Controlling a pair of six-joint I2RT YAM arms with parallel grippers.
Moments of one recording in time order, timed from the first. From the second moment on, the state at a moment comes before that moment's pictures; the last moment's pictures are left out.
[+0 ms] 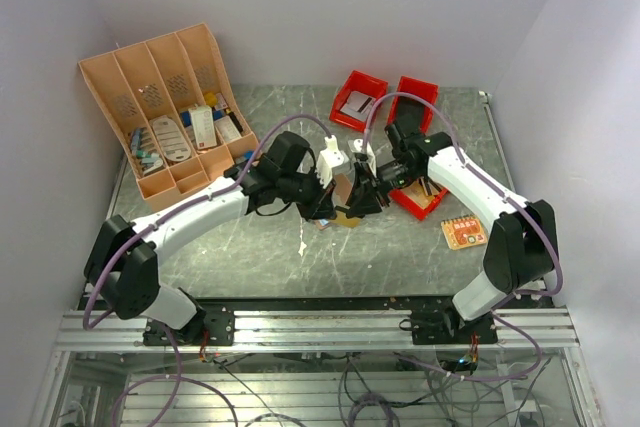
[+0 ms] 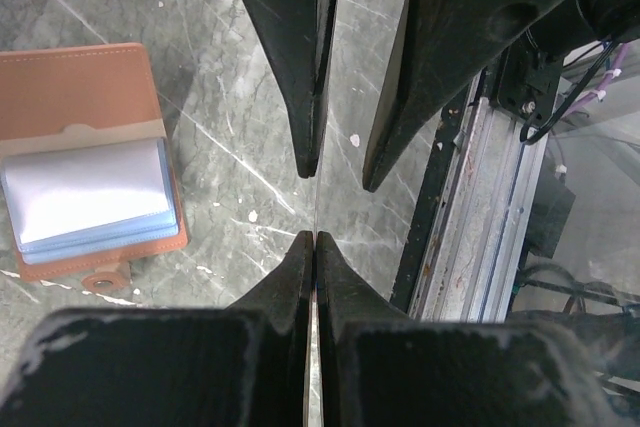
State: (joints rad) left arm -0.75 1.46 1.12 -0.39 0.58 0.08; right arm 0.42 1.60 1.28 -0.97 -1.15 -0.95
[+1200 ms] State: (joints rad) left arm -0.70 1.26 0.33 1.09 0.23 -0.89; right arm 0.21 1.50 0.96 0.41 -1.24 0.70
